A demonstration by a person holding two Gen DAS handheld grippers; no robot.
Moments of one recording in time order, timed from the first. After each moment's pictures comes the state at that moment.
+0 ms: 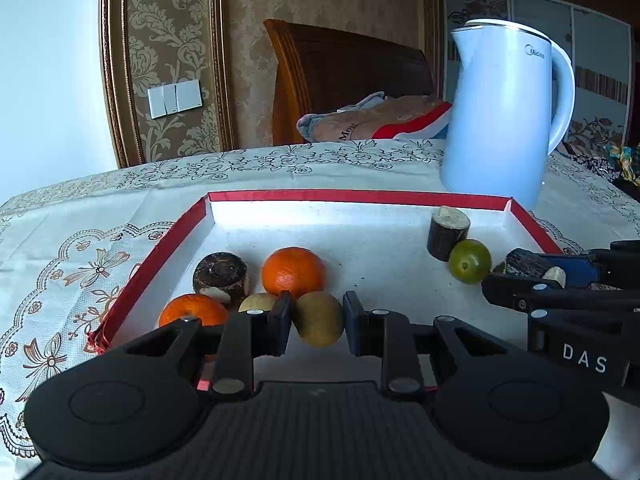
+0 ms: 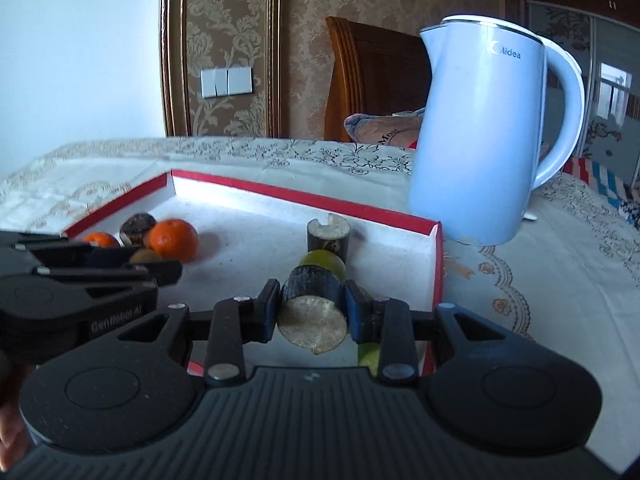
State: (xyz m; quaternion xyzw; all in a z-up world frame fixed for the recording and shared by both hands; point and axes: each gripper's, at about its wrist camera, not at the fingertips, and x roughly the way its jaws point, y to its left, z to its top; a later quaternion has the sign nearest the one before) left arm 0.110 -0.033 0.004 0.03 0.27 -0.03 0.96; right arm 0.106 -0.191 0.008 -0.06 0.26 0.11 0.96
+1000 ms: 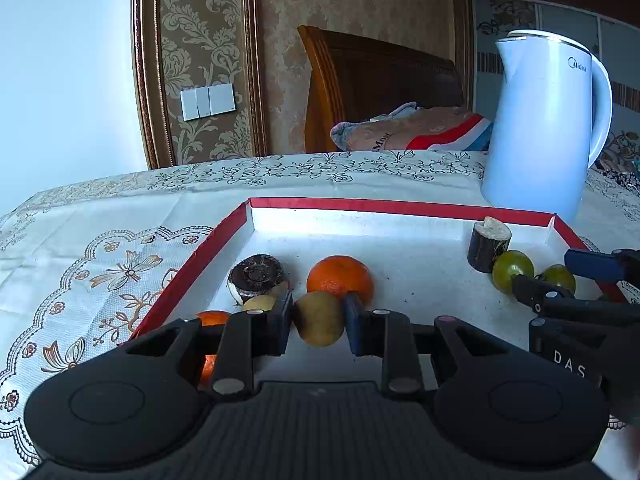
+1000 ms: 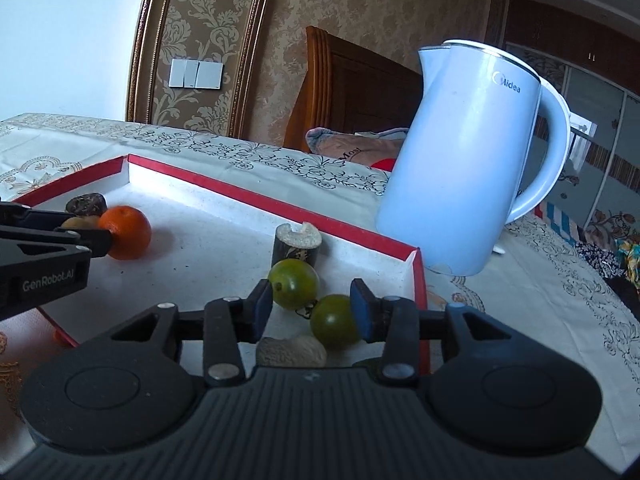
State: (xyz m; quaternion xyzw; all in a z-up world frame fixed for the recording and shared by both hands) left arm 0.121 -0.018 0.002 0.02 0.26 0.02 0.97; right arm 0.123 -0.170 -0.008 -0.12 0.23 0.04 0.96
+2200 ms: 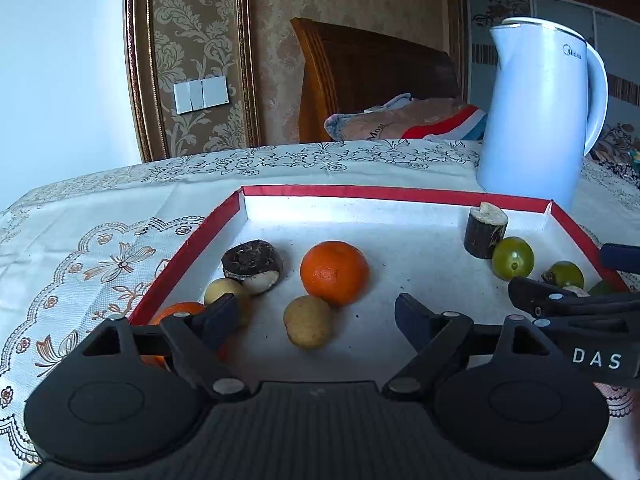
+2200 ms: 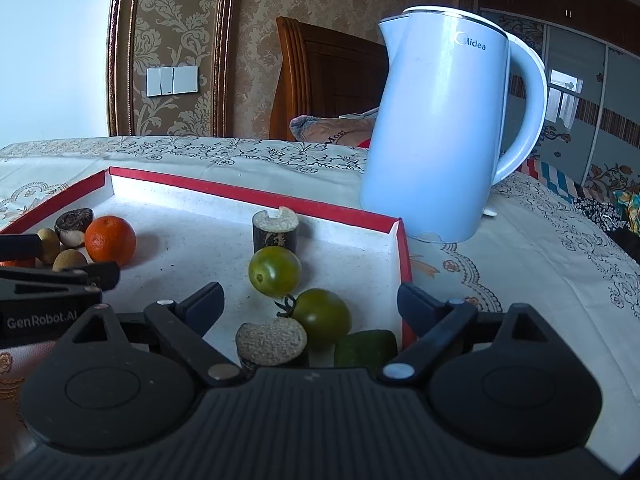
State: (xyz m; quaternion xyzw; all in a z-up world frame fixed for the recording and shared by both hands) left arm 0.121 -0.019 -0.004 0.03 0.27 0.01 0.96; right arm 0.121 -0.188 -0.009 -0.06 0.25 0.03 0.97
